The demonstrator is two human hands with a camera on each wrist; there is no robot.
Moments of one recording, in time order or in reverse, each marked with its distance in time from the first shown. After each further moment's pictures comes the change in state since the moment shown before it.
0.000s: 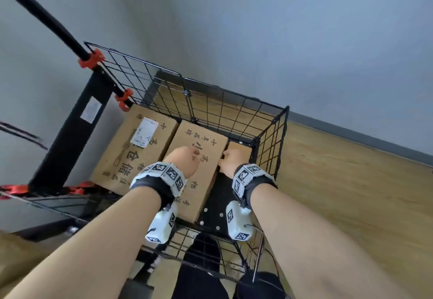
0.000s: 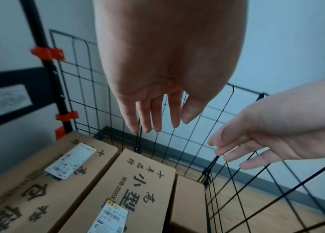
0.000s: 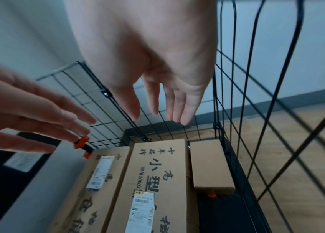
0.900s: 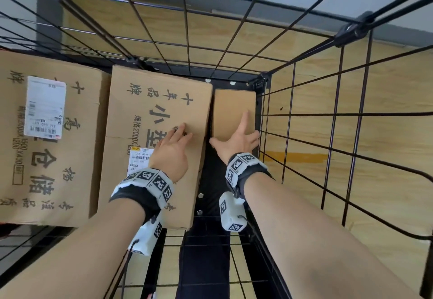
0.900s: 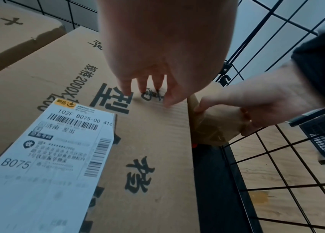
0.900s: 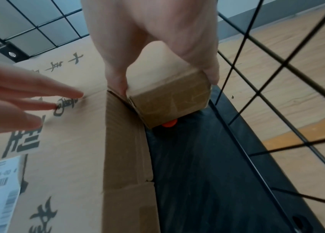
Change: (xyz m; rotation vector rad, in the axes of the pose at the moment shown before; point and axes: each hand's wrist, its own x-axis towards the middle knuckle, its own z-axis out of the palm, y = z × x) left_hand 0.225 -0.073 0.184 0.135 -0.176 0.234; right_hand 0.243 0.130 0.115 0.132 0.342 0.462
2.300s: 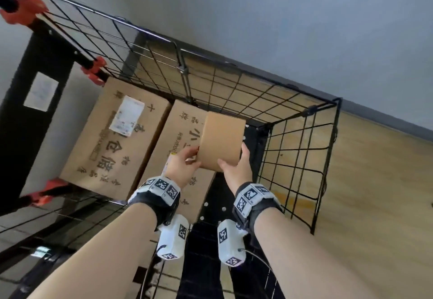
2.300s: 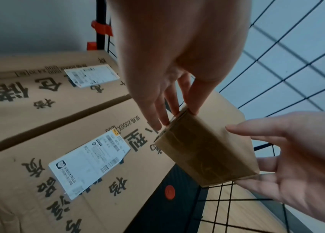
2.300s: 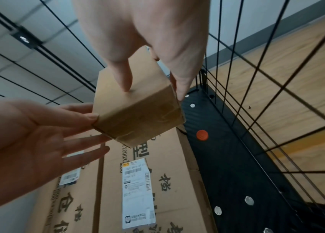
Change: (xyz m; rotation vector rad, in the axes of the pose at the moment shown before) left_hand -0.123 0.035 -0.082 -0.961 0.268 -0.215; right_hand -0.150 -0.029 -0.097 0.350 -0.222 -0.245
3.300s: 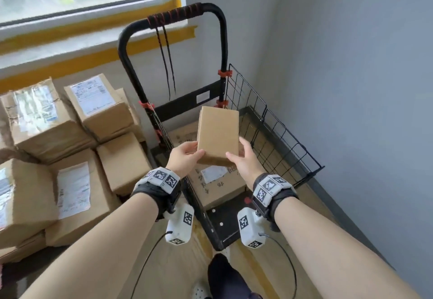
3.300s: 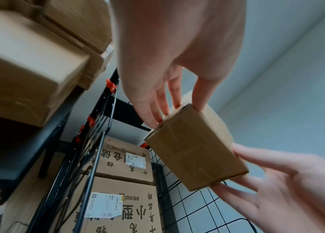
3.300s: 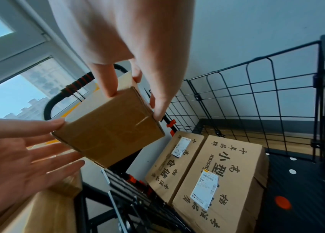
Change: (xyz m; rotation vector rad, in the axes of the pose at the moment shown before) left_hand -0.350 0.044 0.001 -0.455 0.752 0.065; right_hand -0.254 -0.066 -0.125 -0.409 -0.744 -0.728
